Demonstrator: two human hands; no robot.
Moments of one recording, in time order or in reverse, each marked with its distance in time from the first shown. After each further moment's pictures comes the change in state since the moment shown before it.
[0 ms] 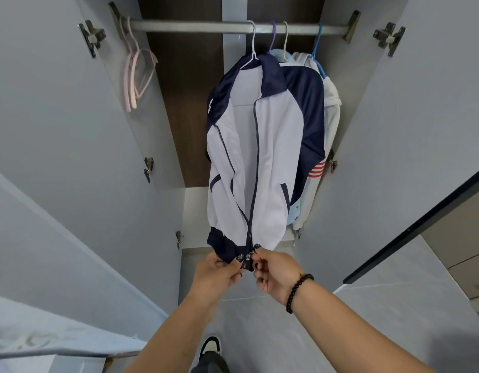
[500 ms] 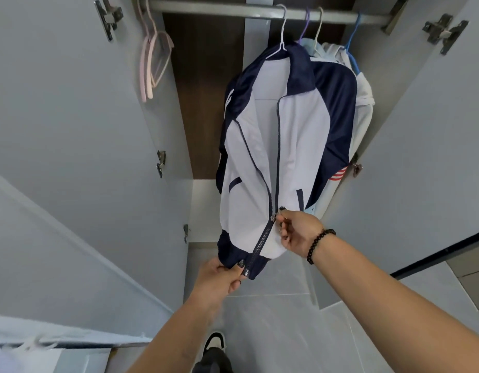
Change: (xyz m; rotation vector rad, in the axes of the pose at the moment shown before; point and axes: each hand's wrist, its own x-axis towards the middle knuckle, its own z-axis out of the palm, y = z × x) left_hand 0.038 0.009 -0.038 0.022 0.041 -0.143; right_hand 0.059 -0.084 0.024 -0.045 0.031 -0.026
